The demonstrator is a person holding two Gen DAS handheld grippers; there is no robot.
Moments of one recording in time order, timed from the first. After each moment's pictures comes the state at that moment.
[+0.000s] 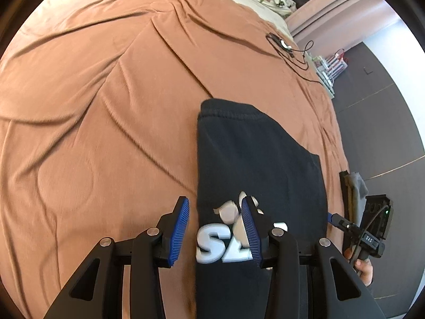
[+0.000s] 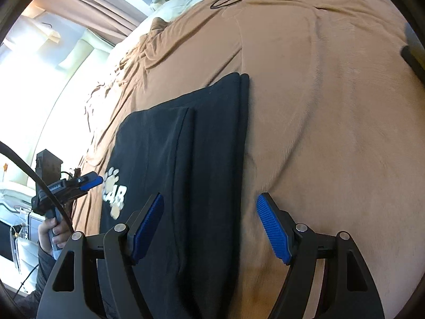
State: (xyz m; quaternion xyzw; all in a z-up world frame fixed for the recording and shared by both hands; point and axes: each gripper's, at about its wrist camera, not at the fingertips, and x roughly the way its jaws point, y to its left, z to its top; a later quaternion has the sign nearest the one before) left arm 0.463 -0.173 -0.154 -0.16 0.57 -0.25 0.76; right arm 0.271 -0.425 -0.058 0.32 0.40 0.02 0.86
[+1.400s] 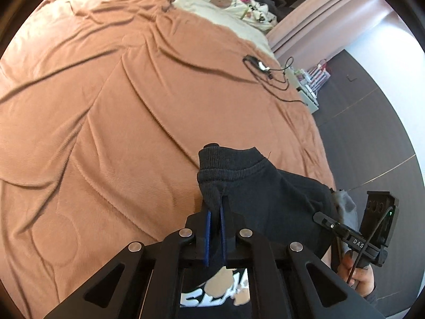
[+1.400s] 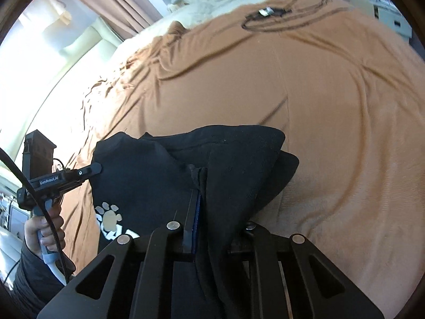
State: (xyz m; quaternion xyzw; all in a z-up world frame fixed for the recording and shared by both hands) left arm 0.485 -0.189 -0.108 -0.17 0.51 -0.29 0.79; right arm 0.346 -0.377 -0.027 0.23 0.38 0.00 0.90
